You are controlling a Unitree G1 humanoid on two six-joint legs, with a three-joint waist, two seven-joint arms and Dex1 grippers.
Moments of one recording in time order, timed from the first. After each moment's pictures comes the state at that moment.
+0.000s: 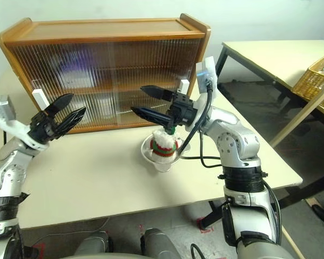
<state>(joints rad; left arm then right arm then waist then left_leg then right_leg) -0.26 0.46 0.24 -0.03 -0.78 0.18 -0.96 -0.59 -0.49 -0.07 -0.06 0.73 0.54 1.02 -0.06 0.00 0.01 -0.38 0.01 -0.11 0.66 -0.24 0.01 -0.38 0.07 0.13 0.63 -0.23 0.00</state>
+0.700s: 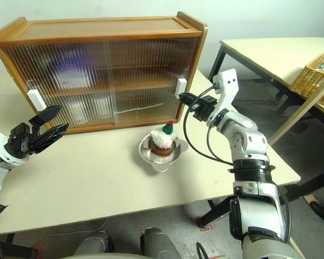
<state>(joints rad) -0.17 0.53 0.31 -0.08 -0.86 0.27 -1.08 -0.67 -0.55 -0.15 0.43 0.40 0.33 0.72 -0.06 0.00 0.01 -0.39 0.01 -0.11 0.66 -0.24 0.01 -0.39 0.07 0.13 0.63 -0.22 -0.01</state>
